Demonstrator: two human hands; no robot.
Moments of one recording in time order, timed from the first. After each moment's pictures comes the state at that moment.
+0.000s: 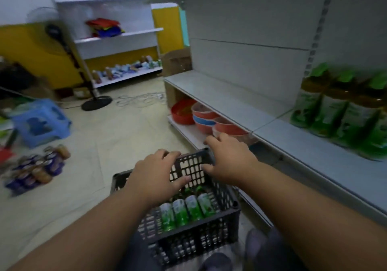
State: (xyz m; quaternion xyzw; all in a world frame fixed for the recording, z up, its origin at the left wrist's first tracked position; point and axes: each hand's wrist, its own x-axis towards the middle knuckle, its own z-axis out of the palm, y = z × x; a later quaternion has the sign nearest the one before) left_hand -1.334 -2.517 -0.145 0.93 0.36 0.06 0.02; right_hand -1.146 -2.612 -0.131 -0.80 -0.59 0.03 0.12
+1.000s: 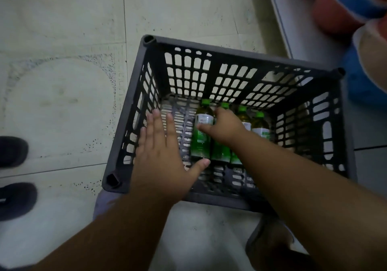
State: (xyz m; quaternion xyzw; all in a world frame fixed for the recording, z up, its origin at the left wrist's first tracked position) left_hand -1.430 -2.435 -0.445 0.76 0.62 0.02 0.16; right_hand -1.238 -2.355 -0.510 -0.76 -0.54 0.37 0.00
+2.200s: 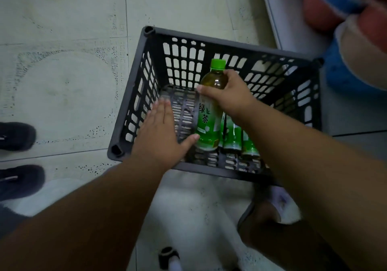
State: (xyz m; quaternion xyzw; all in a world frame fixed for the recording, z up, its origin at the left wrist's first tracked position) left_hand -1.429 -2.436 -0.429 0.76 0.61 0.00 0.24; right_hand -1.226 -2.374 -0.412 -0.67 -0.42 0.53 0.32
